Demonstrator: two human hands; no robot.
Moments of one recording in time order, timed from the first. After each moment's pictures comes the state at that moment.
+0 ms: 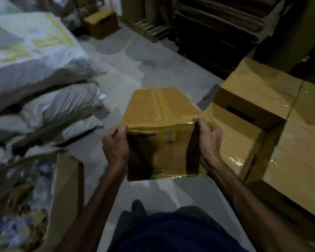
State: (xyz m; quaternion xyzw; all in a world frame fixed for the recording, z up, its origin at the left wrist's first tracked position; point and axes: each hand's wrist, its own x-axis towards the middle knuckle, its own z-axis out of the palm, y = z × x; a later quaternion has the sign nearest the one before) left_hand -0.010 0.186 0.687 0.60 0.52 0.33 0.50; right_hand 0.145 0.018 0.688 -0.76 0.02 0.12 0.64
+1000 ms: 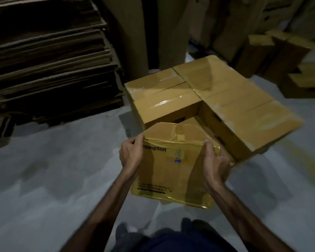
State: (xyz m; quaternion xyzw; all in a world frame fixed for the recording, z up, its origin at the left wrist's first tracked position) left_hand 0.547 0.369 0.655 0.82 0.10 -0.10 0.55; right_hand 0.416 0.193 0.657 -0.59 0.57 -0.26 0.51
